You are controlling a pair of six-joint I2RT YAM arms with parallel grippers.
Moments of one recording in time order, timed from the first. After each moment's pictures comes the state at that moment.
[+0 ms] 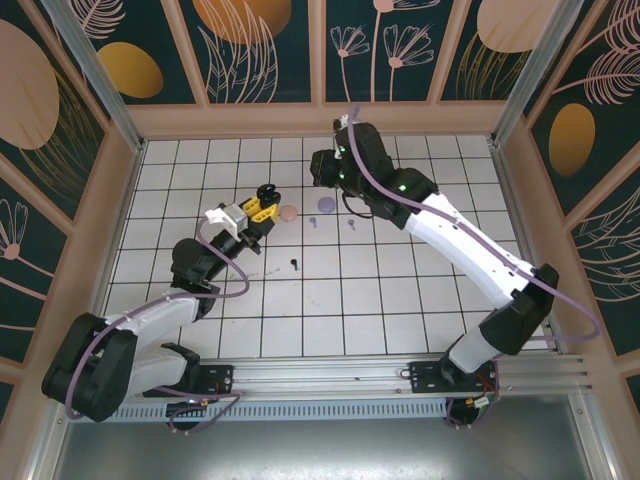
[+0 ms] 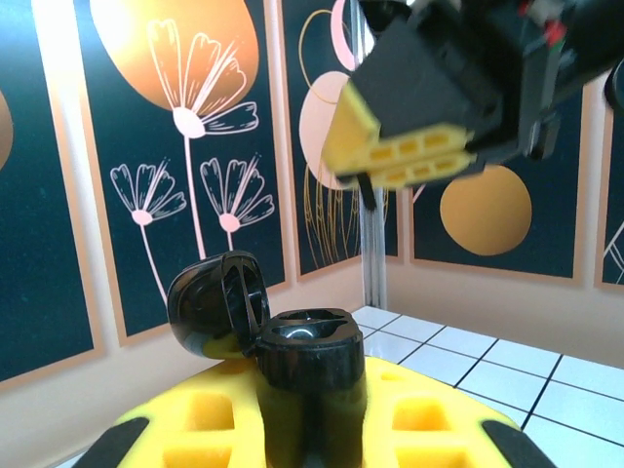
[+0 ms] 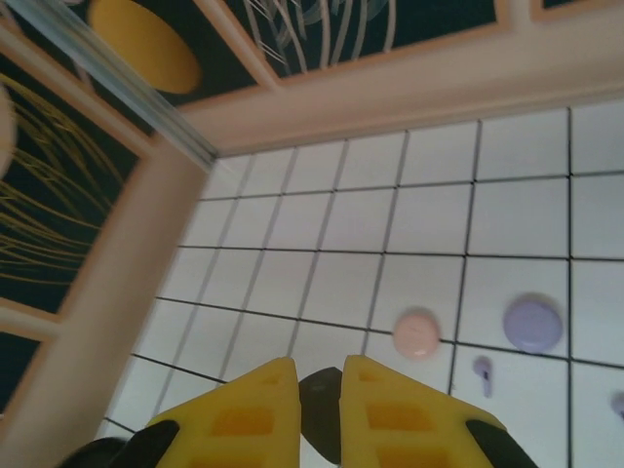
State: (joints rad) left arm -0.43 1.21 0.37 1.17 0.41 -0.06; right arm 0.79 1.53 1.62 -0.53 0.13 0.62
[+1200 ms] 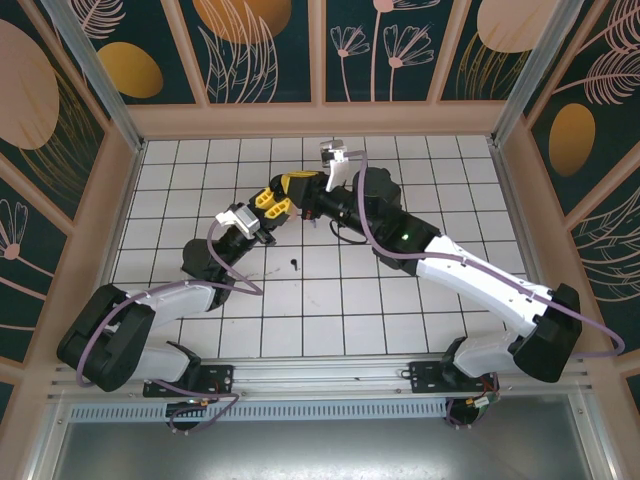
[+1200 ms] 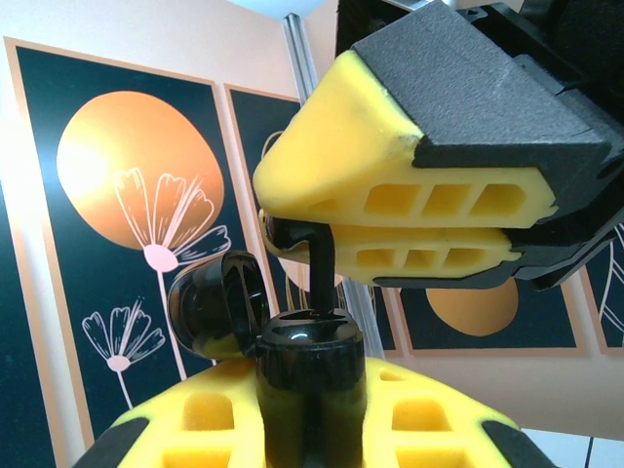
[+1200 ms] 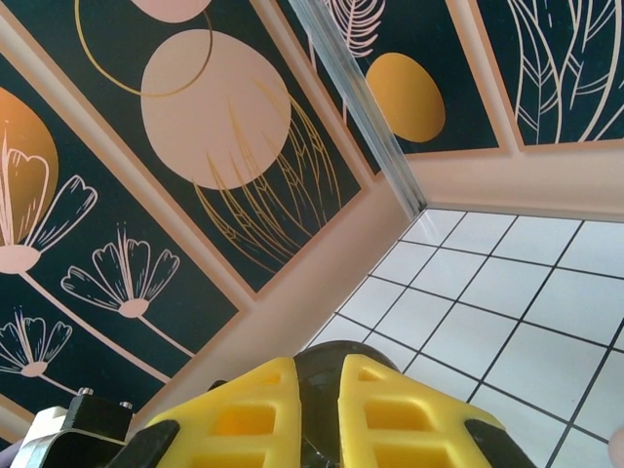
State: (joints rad) left arm -0.53 1.36 0.46 1.46 0.39 0.02; right arm 0.92 1.33 1.22 0.08 -0.06 0.52
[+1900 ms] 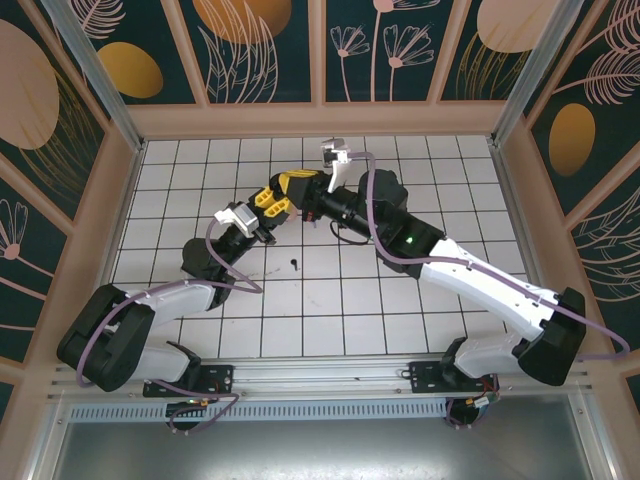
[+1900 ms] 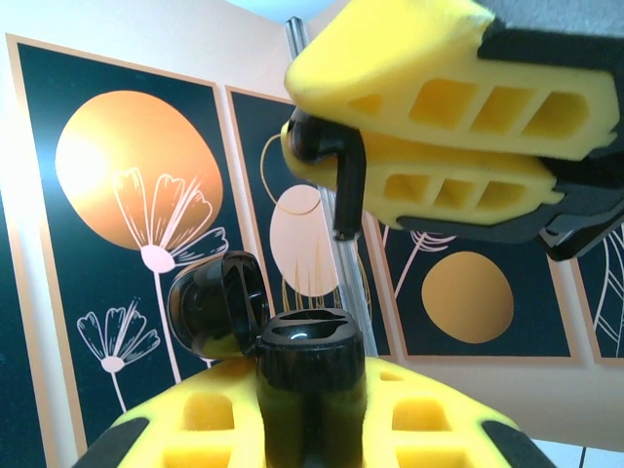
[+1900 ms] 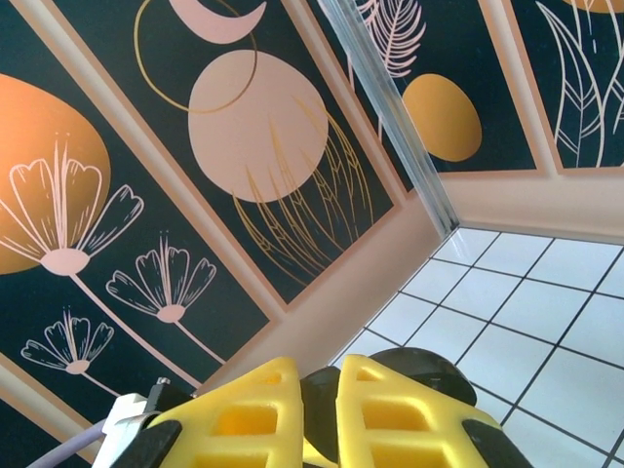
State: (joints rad) left arm -0.53 1.36 0.47 1.46 0.39 -0.01; right arm 0.94 1.31 1.22 0.12 -0.09 0.52
